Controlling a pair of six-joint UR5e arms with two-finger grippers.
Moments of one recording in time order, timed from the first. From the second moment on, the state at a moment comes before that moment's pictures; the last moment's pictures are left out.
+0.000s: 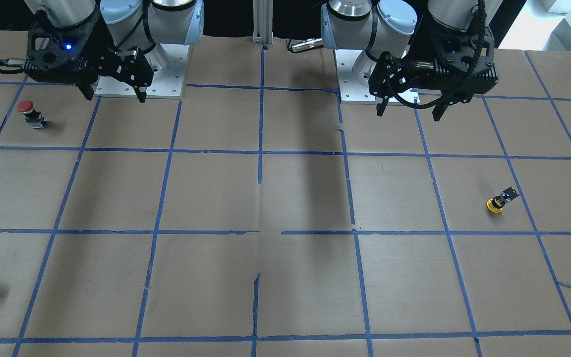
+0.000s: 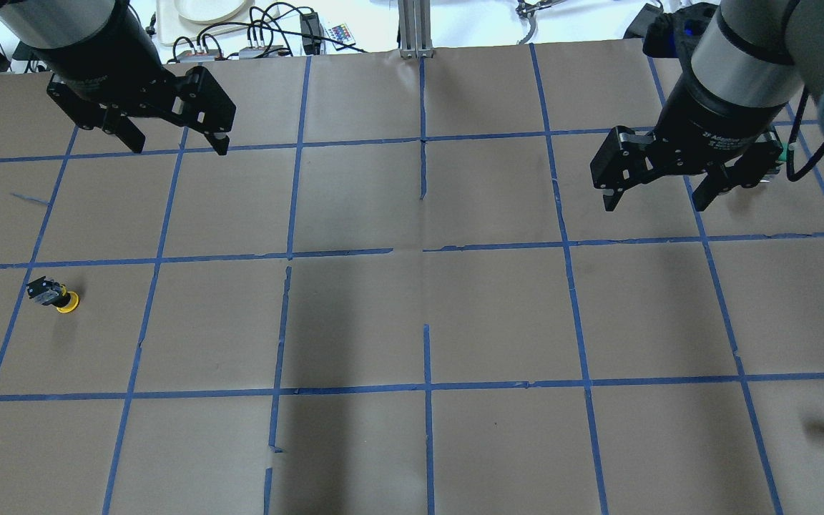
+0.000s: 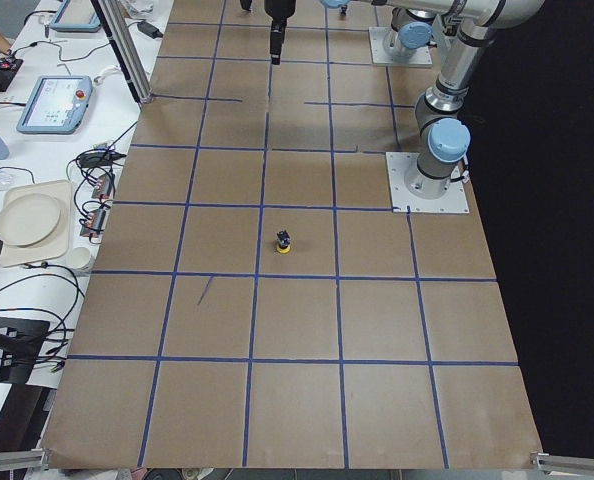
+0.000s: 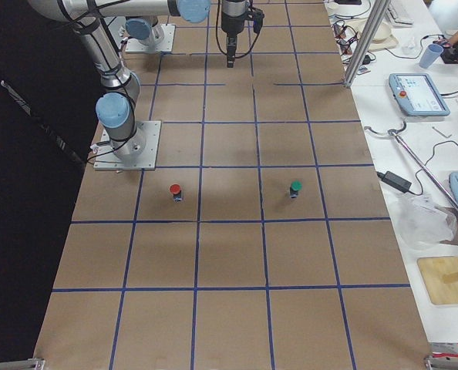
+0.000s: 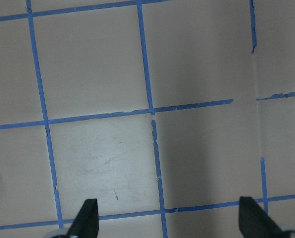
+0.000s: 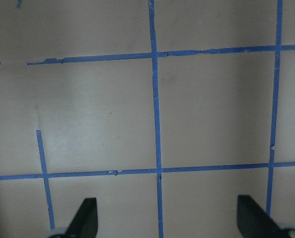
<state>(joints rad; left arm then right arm) -1.57 -1.55 -1.48 -1.63 1.58 0.07 1.55 -1.69 1.65 -1.50 -1.55 0.02</state>
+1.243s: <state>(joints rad) -1.18 -1.61 -1.70 -1.39 1.62 0.40 1.55 -1.69 1.65 -1.50 -1.55 0.02</state>
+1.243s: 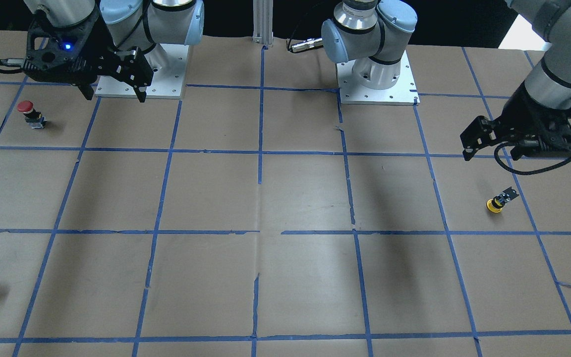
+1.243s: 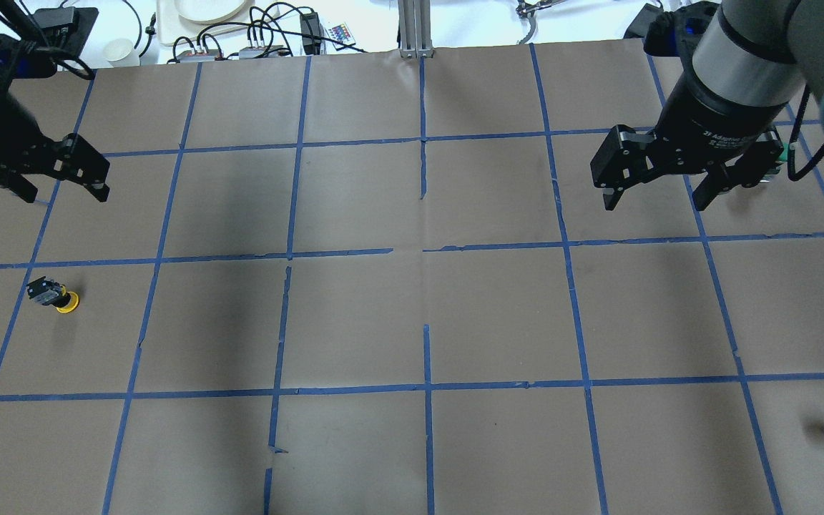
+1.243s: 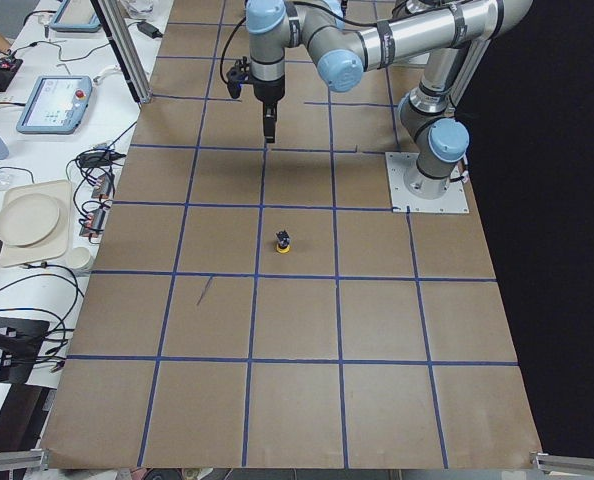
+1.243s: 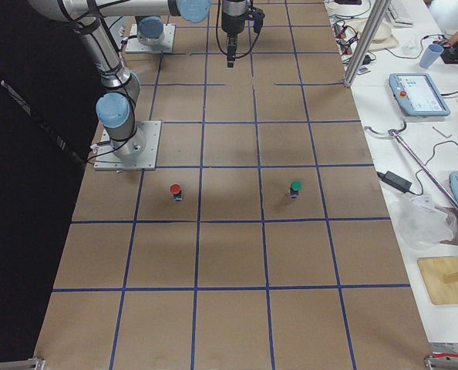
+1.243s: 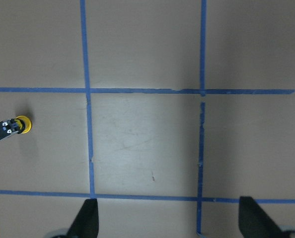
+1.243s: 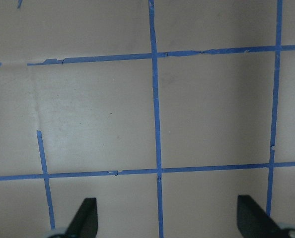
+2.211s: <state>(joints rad) -0.94 -1.79 -1.82 -1.10 1.67 1.16 1.55 -1.69 1.65 -1.50 -1.55 0.02</state>
